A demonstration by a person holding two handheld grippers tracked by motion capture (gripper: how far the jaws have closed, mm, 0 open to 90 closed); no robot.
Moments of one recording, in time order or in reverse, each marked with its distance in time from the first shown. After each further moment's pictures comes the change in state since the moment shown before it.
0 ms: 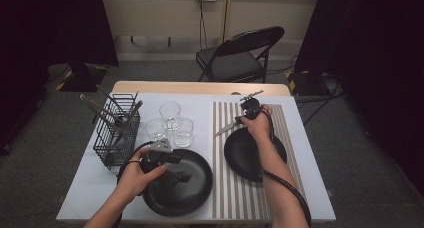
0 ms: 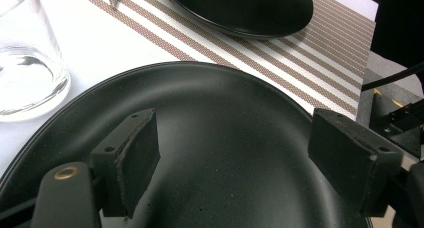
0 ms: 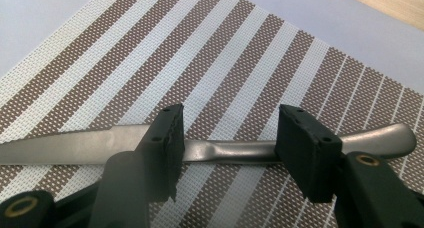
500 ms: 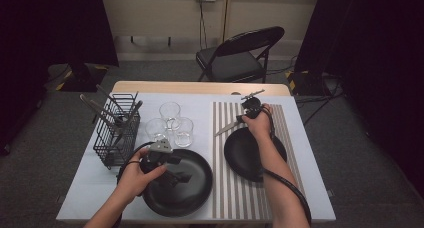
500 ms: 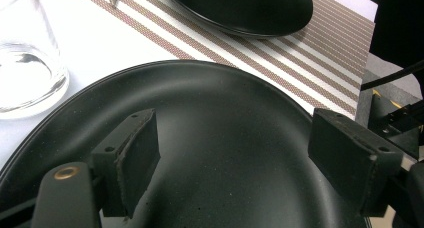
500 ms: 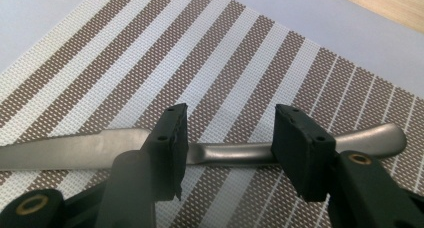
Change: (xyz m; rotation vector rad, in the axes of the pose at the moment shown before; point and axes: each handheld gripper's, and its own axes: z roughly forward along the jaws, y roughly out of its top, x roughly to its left) left arm -0.001 -0.001 0.001 -0.004 -0.007 -0.014; right arm -0.005 0.001 0.001 -0.002 -0.002 0.016
